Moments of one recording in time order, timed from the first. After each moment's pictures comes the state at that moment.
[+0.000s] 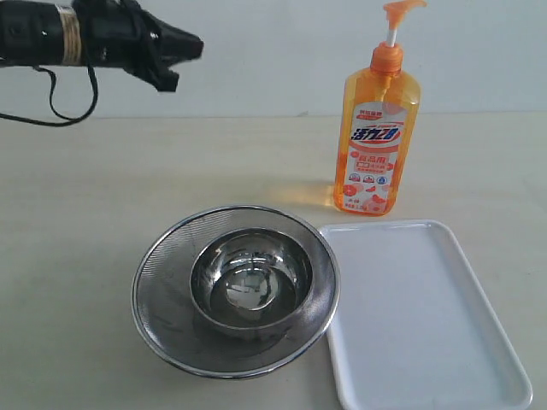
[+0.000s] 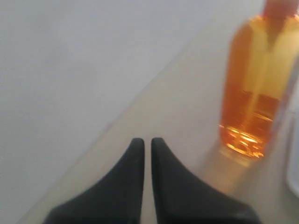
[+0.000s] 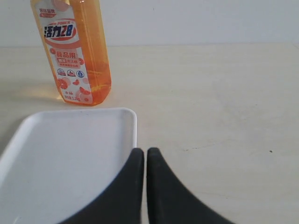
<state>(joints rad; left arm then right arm) -0.10 1.98 -1.45 1.61 -0.76 -1.09 0.07 0.00 0.00 0.07 0.35 -0.02</state>
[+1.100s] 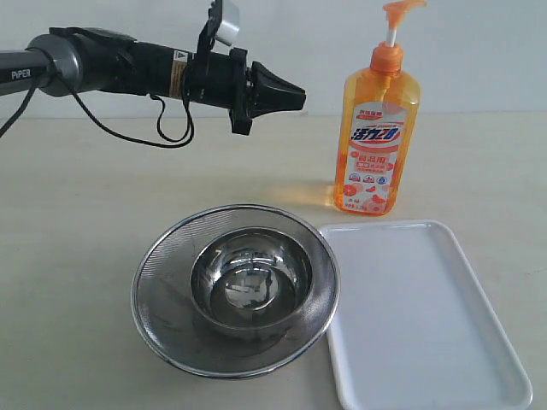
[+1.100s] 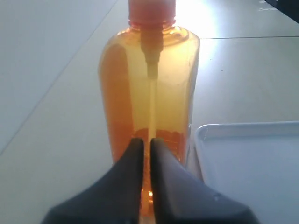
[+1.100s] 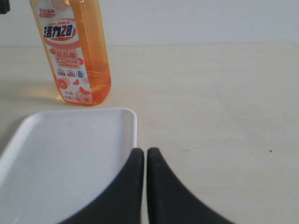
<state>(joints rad) -0.24 2.43 -2.00 1.71 -1.16 -1.23 0.07 0.00 0.00 0.07 0.35 -0.02</state>
